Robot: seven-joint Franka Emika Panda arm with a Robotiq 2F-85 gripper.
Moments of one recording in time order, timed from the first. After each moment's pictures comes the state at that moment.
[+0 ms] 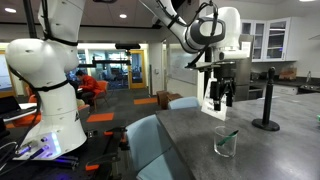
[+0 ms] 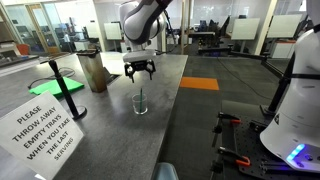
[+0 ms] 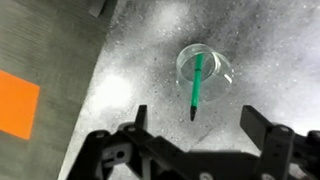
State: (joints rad) arm -0.01 0.38 -0.14 -1.93 -0.06 2.33 0.93
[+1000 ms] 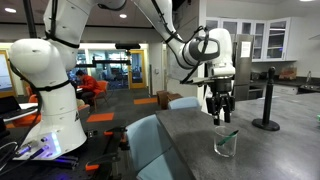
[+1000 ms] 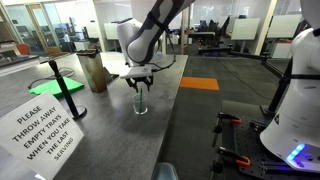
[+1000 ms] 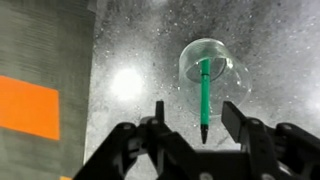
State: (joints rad) arm 0.10 0.47 -0.22 -1.97 -0.16 2.44 1.22
